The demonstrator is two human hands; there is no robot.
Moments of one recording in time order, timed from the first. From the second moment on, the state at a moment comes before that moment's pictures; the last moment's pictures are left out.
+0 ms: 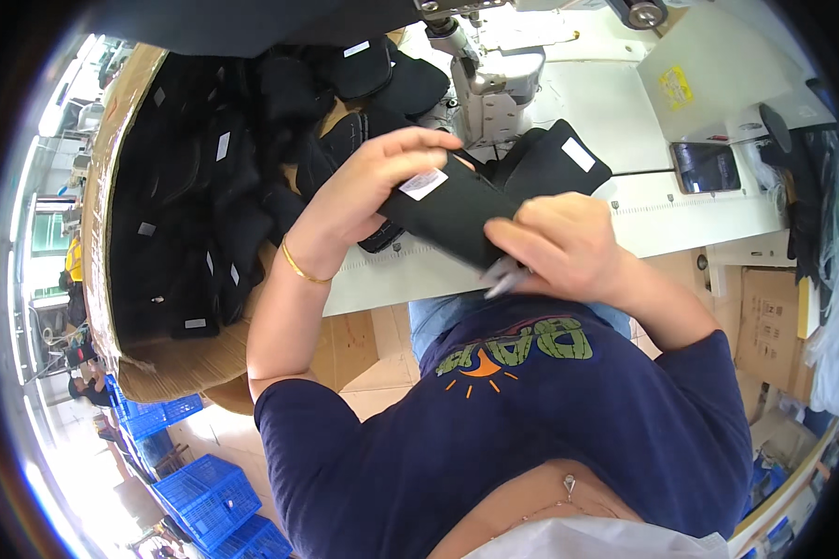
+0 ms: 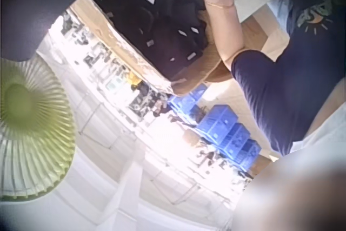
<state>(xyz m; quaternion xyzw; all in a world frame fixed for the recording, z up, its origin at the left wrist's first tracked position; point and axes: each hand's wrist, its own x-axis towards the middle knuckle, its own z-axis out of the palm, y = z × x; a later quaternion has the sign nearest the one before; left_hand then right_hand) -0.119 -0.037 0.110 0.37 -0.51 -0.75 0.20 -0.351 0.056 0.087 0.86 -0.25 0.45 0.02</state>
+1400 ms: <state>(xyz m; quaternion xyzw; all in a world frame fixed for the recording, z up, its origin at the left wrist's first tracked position) -0.163 0.039 0.079 0.31 -0.63 -0.58 0.42 -0.419 0.046 0.032 0.45 -0.51 0.40 -0.61</state>
